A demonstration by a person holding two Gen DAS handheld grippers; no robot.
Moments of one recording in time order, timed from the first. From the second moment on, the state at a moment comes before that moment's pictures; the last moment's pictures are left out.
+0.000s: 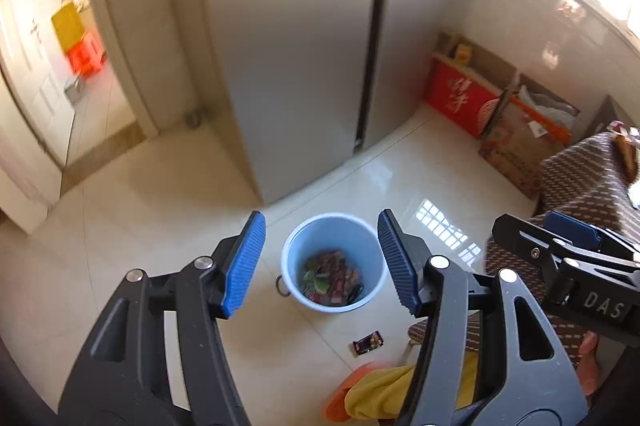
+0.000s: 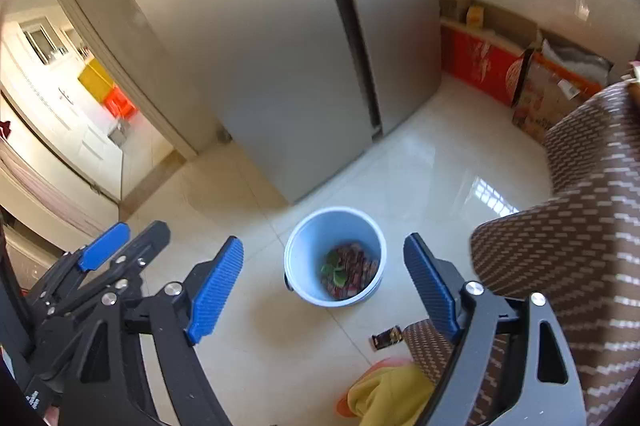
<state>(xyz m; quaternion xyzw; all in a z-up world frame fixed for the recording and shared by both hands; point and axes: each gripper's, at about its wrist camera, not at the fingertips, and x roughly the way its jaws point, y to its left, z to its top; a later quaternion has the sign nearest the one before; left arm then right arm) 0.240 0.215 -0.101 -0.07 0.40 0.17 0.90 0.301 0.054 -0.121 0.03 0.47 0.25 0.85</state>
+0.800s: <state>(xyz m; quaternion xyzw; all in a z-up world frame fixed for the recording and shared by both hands) 0.256 -0.043 -0.040 0.03 0.35 -0.05 0.94 0.236 -0.237 -0.046 0.04 0.36 0.00 0.93</state>
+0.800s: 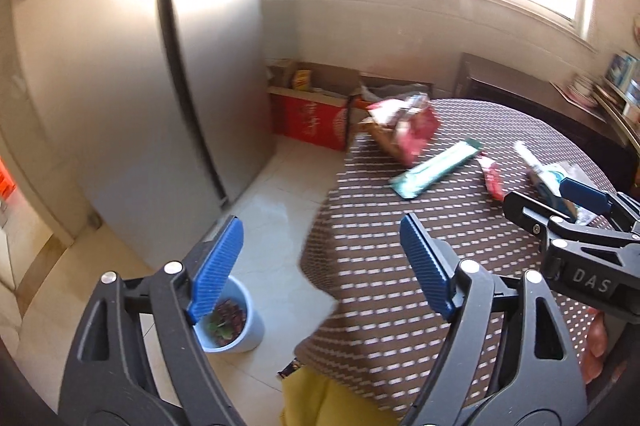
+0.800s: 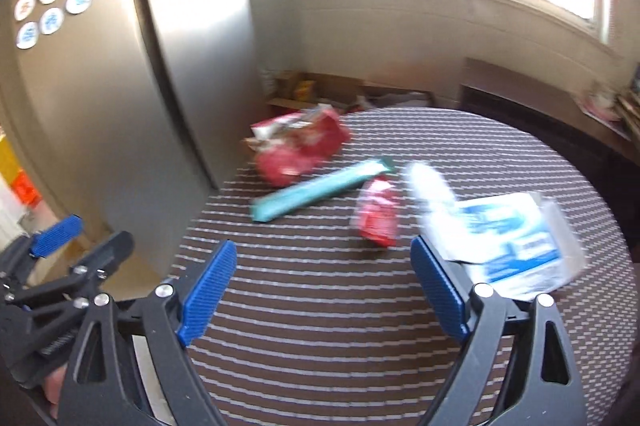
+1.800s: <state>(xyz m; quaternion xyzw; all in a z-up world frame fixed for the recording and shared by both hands) 0.360 -0.212 -0.091 0.07 0.43 -0.18 0.88 0.220 -0.391 -0.059 0.10 0.33 -0.12 0.93</state>
